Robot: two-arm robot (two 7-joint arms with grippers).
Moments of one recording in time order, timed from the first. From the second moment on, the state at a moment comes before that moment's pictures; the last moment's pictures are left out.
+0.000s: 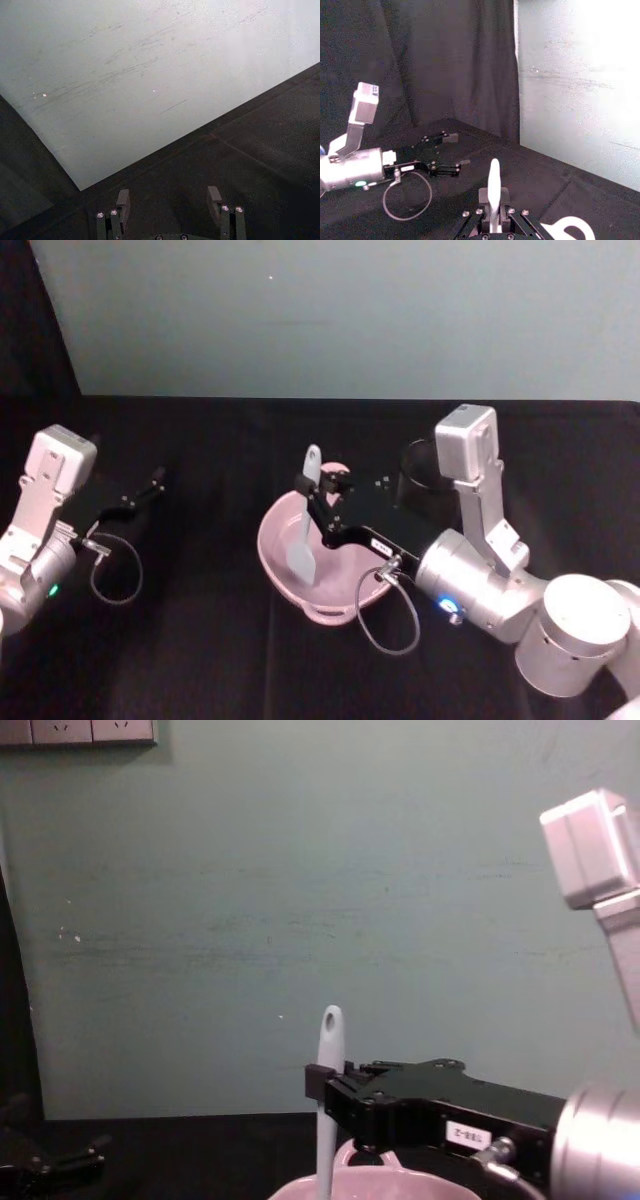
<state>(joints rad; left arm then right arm) -0.20 0.60 0.45 -1.41 -0.25 -0.12 0.03 0.16 0.31 -0.45 -1.64 0.33 0.08 0.39</state>
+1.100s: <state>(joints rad) -0.20 0.60 0.45 -1.41 -0.25 -0.12 0.03 0.18 0.27 -0.35 -1.56 0.22 0.02 0.32</state>
